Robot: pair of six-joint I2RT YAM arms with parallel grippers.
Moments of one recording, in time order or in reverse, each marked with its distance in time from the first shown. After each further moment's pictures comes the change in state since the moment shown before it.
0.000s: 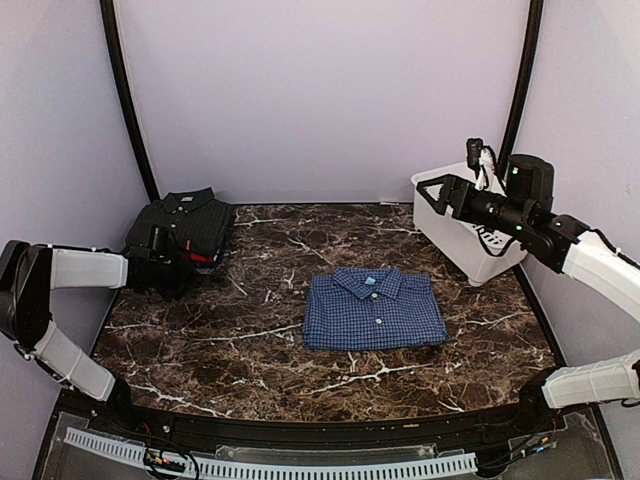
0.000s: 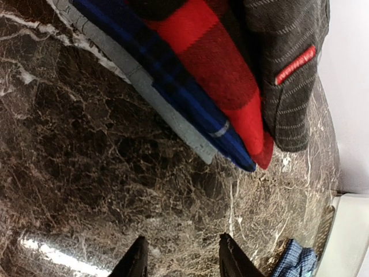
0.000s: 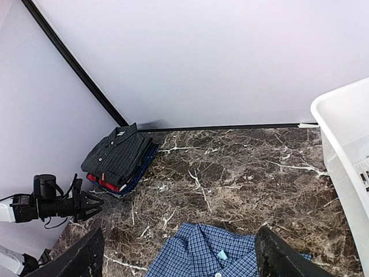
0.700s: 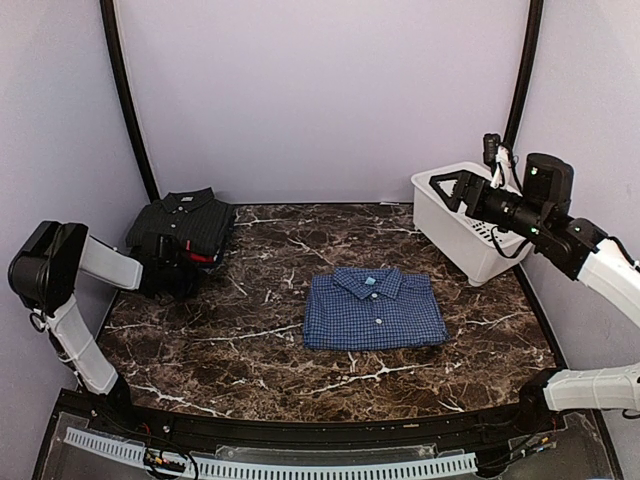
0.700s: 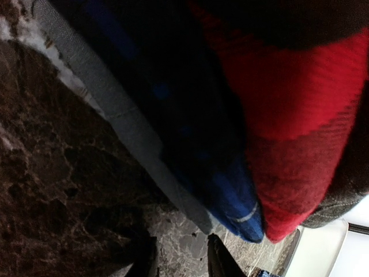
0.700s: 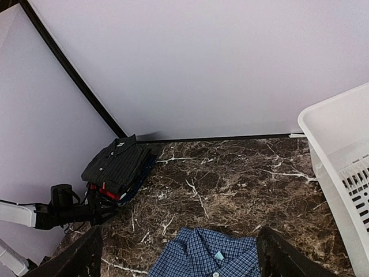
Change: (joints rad) left arm 0.064 0.241 -0.024 0.373 0.114 -0.156; right arm 0.000 -0.100 0.000 -0.057 0.048 0.000
